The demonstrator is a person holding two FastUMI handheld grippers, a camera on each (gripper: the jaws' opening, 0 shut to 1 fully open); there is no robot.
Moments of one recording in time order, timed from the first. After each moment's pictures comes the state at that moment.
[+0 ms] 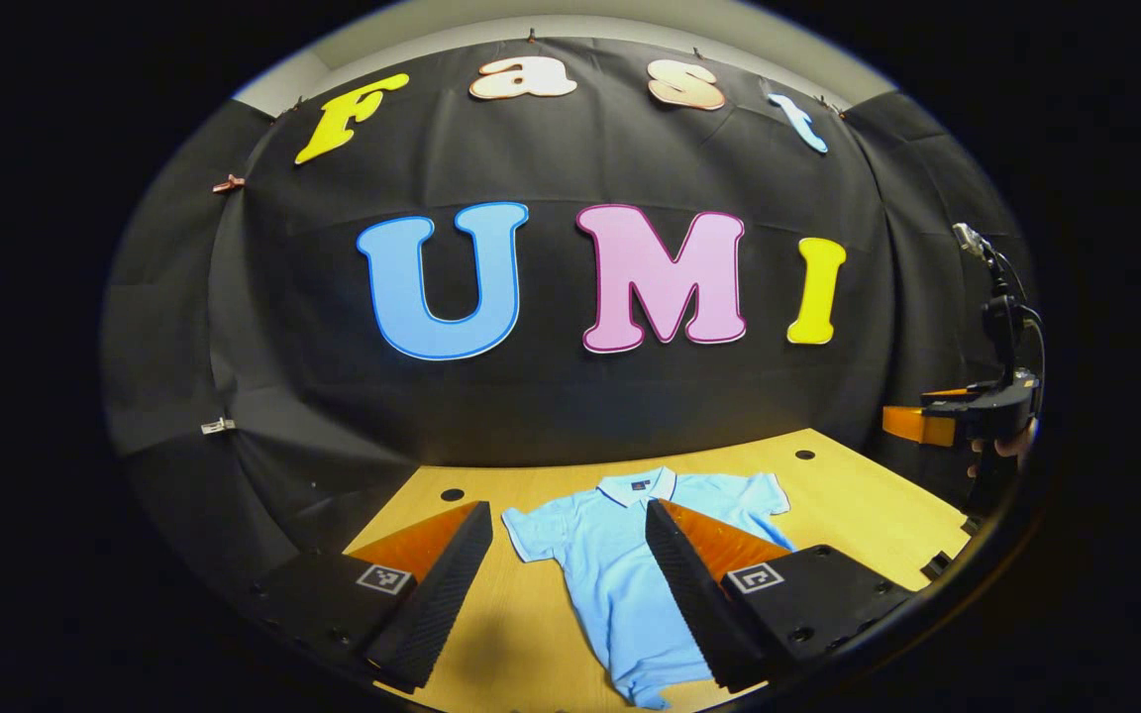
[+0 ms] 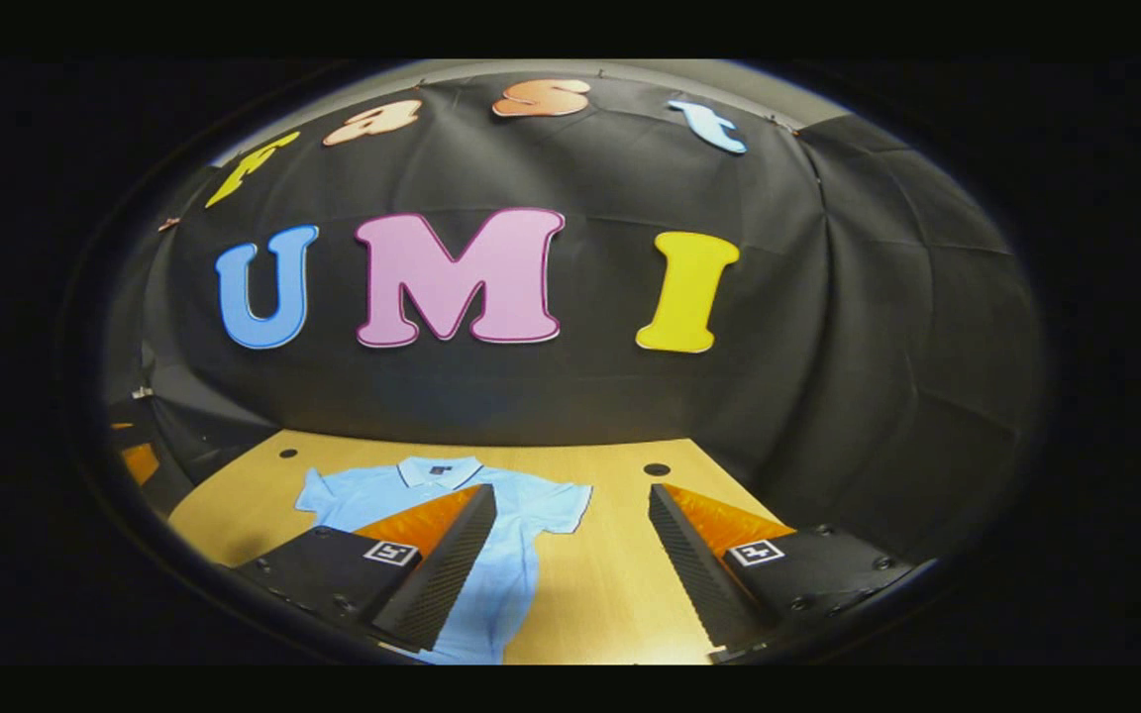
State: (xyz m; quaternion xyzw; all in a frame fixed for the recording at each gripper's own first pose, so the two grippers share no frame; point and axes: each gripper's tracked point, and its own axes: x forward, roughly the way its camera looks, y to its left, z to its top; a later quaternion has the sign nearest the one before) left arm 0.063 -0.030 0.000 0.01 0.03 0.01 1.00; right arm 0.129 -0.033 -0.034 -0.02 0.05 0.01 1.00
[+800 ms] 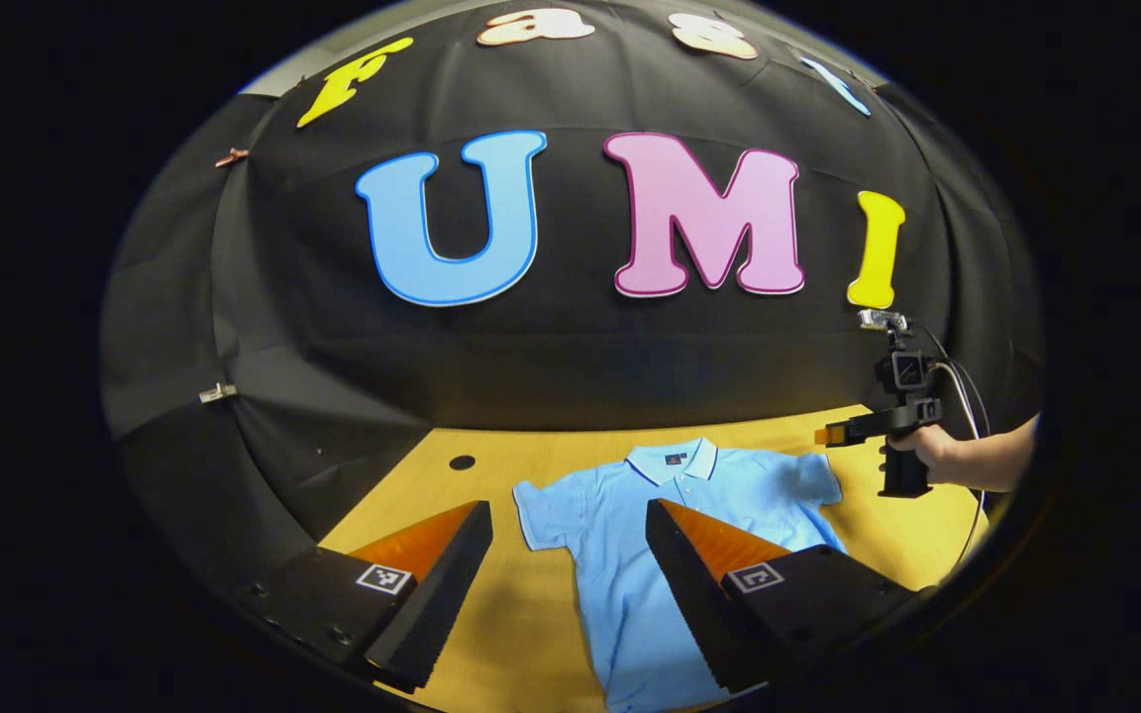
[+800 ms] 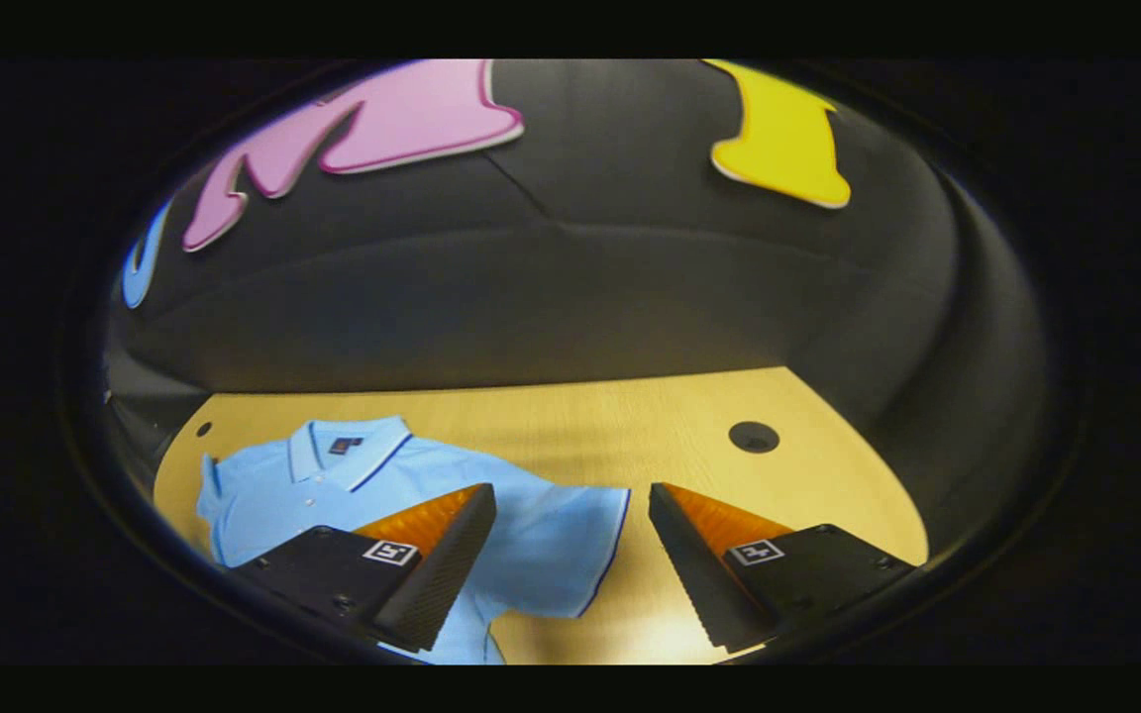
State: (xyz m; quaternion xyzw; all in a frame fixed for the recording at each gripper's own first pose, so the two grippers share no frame) left arm 0.152 -0.025 -0.060 -0.01 0.10 0.07 0.99; right arm 0.430 -0.040 -0.223 0.03 0.24 0.02 0.97
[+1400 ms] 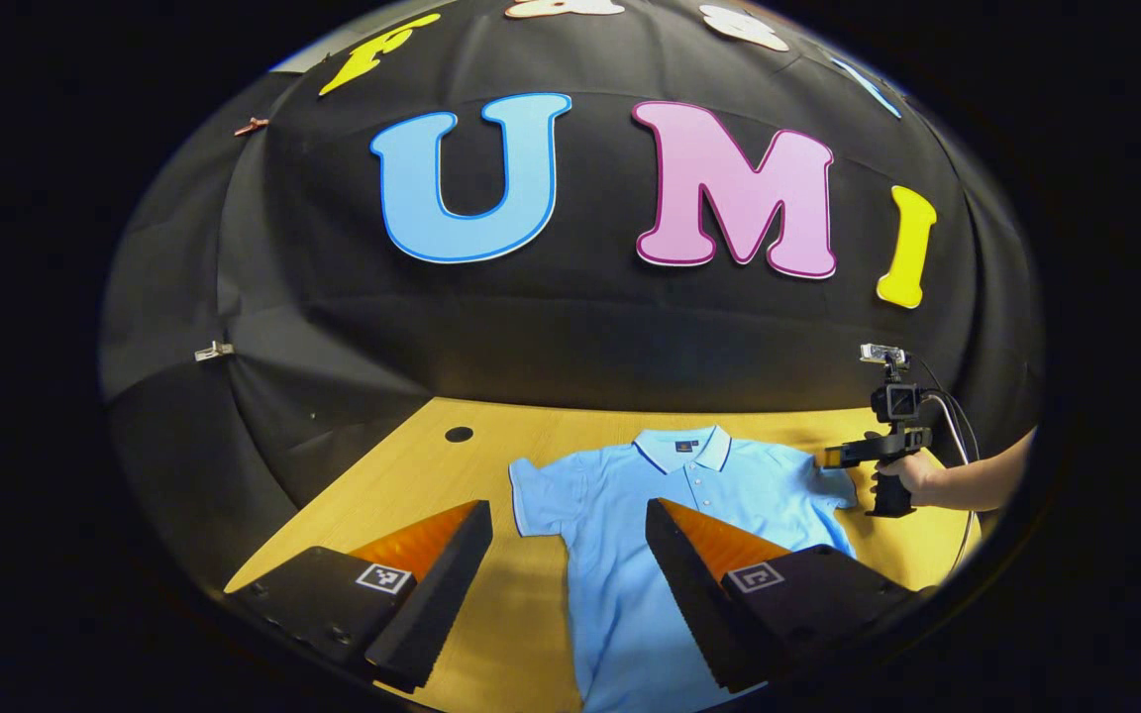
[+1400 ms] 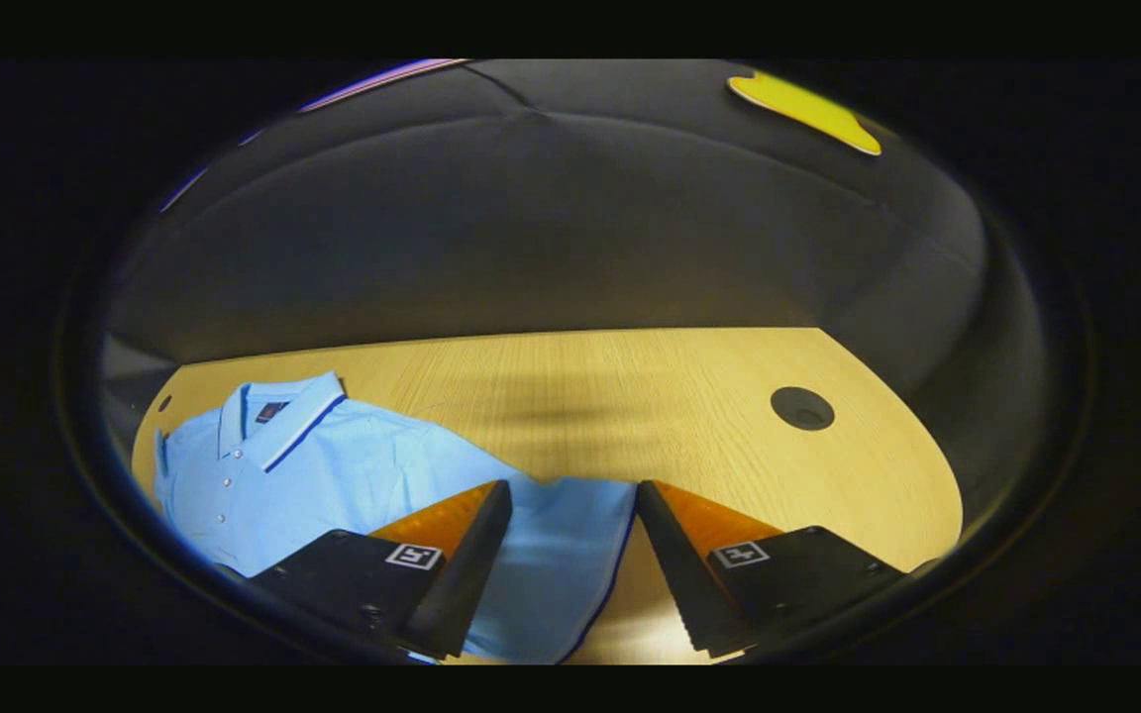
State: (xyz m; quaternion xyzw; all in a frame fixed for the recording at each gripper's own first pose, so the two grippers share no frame) left arm 0.174 -0.027 -0.089 -0.04 0.12 0.09 0.99; right arm 0.460 -0.035 -0.283 -0.01 0.27 0.03 0.96
